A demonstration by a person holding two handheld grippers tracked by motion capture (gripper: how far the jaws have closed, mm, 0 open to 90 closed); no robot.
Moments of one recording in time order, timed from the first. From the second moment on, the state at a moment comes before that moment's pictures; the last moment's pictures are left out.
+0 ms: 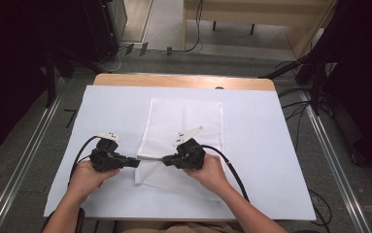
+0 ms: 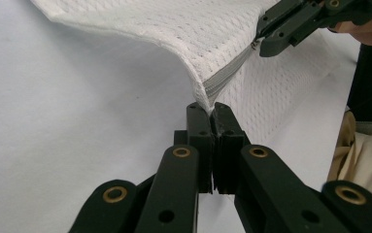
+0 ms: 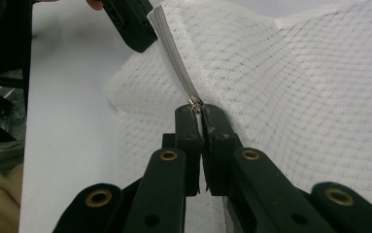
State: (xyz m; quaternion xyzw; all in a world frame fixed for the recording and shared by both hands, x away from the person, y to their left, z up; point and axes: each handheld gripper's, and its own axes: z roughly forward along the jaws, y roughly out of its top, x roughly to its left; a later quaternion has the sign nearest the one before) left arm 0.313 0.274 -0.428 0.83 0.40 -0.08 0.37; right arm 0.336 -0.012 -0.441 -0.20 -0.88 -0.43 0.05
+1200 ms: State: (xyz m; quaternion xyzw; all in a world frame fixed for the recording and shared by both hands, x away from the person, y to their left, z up) left arm 0.313 0.274 -0.428 0.84 0.39 -0.08 0.38; right arm 0.334 -0.047 -0.440 -0.21 -0.88 -0.42 0.05
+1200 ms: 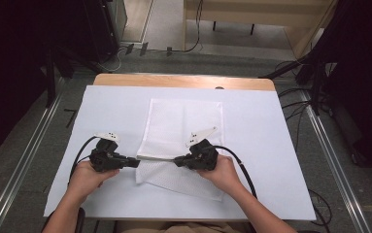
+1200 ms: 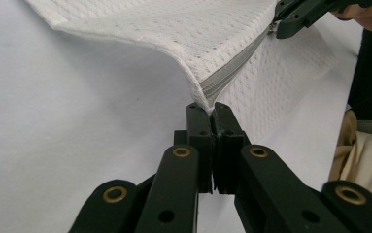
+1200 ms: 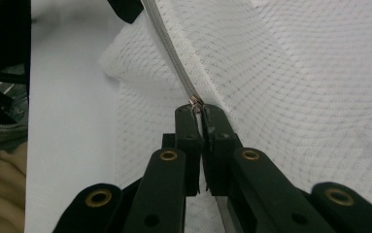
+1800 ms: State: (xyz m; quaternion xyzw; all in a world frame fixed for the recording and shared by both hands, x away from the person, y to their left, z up) left arm 0.313 0.274 -0.428 0.84 0.39 -0.07 0.37; right arm 0.333 -0.060 -0.440 -0.21 -0.88 -0.41 0.04
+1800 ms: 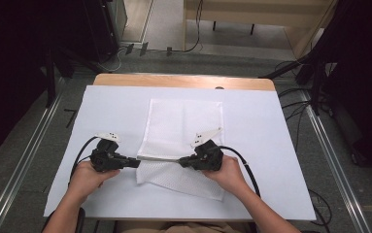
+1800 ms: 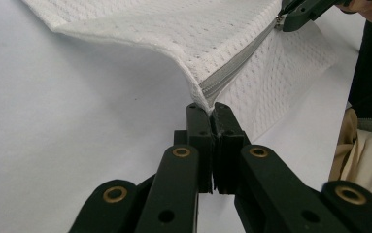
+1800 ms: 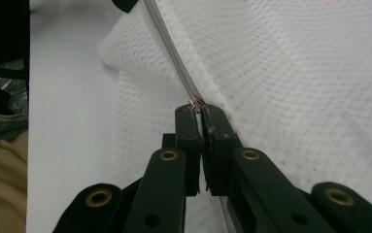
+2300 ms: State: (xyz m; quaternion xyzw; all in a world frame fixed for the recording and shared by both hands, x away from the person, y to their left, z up) left arm 0.313 0.275 -0.428 0.84 0.39 -0.07 0.38; right arm 0.332 -0.085 -0.438 -0.22 -0.88 -0.41 0.04
